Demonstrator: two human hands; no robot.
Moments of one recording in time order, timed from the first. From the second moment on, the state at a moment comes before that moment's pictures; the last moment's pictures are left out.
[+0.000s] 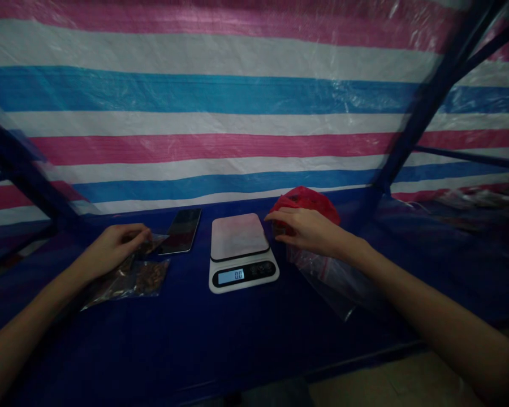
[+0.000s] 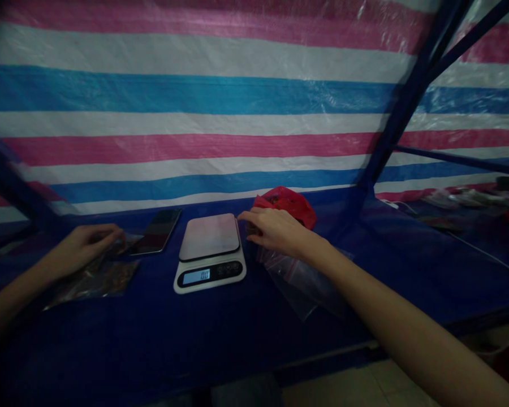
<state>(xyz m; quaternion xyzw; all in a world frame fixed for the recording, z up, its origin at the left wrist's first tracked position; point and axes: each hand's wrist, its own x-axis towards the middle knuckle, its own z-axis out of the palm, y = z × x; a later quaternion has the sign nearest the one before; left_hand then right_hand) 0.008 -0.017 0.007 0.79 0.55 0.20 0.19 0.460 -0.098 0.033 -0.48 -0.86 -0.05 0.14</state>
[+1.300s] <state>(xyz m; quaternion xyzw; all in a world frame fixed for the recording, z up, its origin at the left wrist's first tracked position) -0.001 -0.004 0.003 0.81 0.53 0.22 0.13 0.481 -0.123 0.068 -0.42 -0.89 0.05 0.17</state>
